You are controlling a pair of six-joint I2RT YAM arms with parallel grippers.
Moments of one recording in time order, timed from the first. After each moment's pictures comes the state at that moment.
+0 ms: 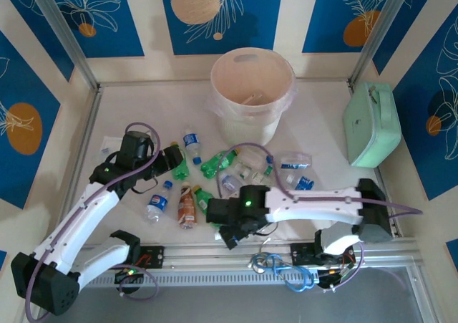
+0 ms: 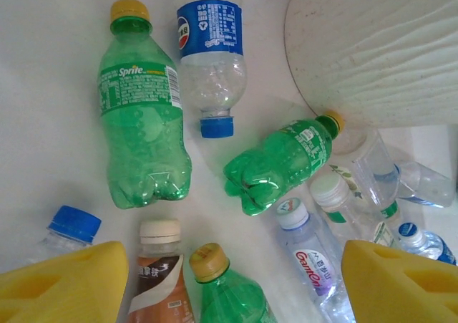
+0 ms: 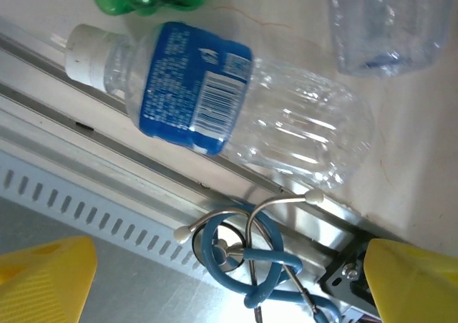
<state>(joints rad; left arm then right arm) -0.38 0.95 0.84 -0.69 0.15 -0.76 1.44 1.52 1.27 -1.32 0.11 0.86</state>
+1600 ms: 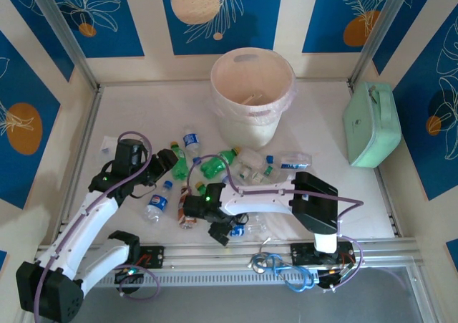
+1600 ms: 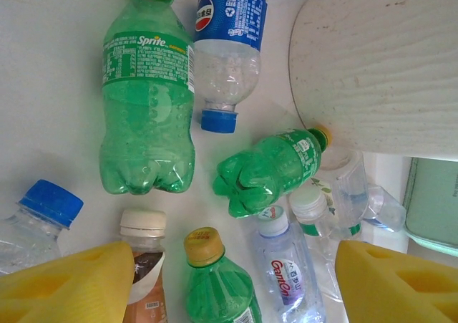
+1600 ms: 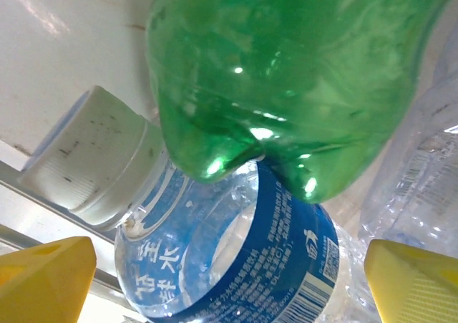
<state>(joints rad) -0.28 0.89 0.70 -0.57 0.26 -0.92 1.34 1.87 1.34 -1.23 0.14 0.42</state>
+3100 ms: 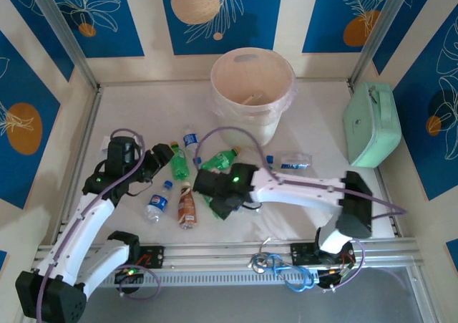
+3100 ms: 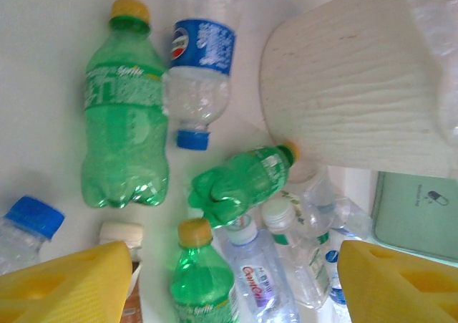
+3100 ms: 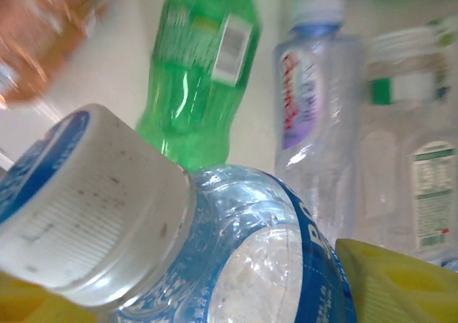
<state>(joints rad) -0.23 0.85 0.75 -0.57 0.30 -0.92 1.25 1.57 1.39 -1.16 0.27 0.44</state>
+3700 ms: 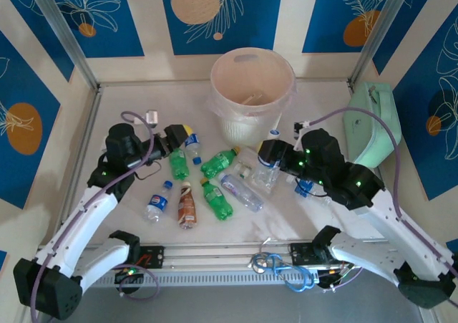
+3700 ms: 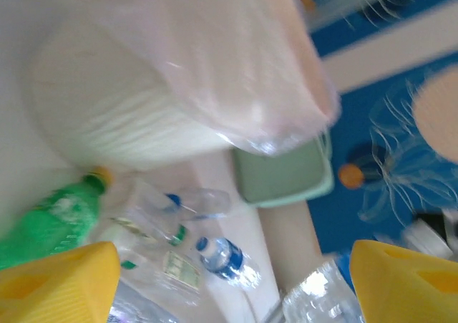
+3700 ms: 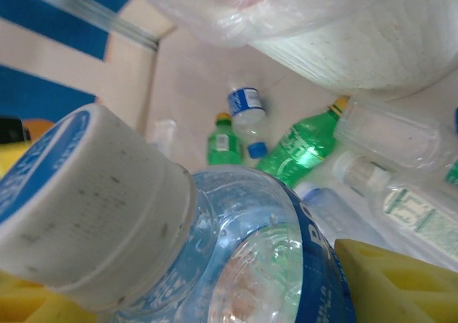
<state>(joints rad) -0.36 0.92 0.79 -0.10 0.58 -0.90 0.70 0.82 1.06 -0.74 -0.03 0.98</state>
